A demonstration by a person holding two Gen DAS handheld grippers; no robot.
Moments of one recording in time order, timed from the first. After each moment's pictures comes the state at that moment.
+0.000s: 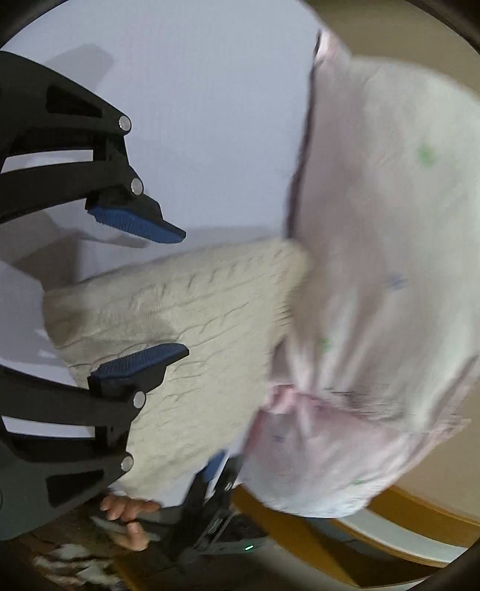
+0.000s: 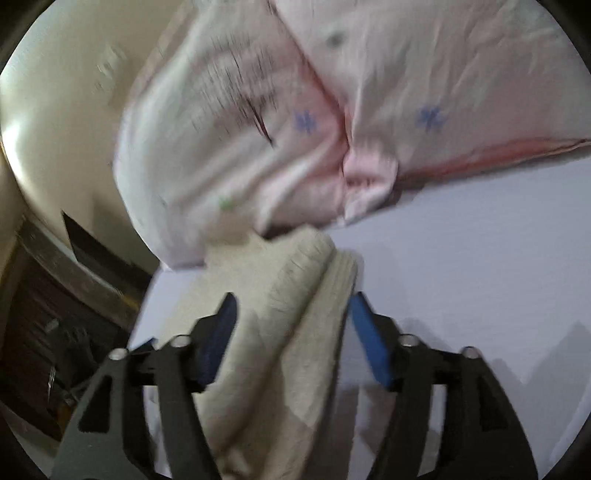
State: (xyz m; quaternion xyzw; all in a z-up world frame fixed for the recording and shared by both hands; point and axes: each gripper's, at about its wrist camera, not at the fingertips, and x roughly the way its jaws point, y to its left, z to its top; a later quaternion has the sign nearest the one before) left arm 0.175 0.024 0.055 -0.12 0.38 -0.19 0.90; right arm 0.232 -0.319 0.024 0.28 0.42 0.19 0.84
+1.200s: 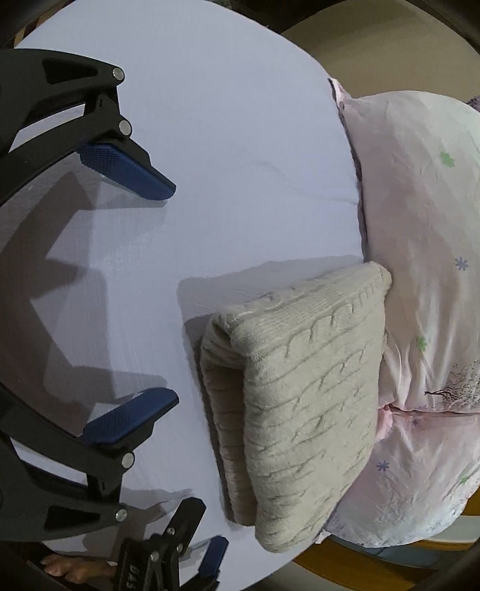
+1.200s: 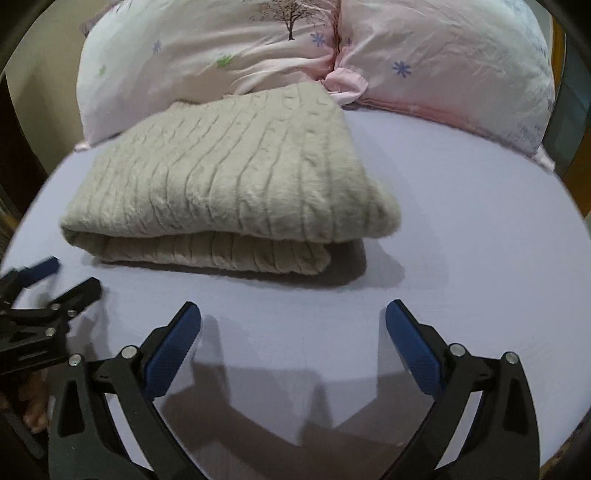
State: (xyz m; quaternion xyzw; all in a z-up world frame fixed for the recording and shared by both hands) left arm 0.108 -0.025 -0.003 0.05 0.44 -0.08 0.89; right arm 0.107 -0.201 -0.005 0.02 0.50 0.00 0.87
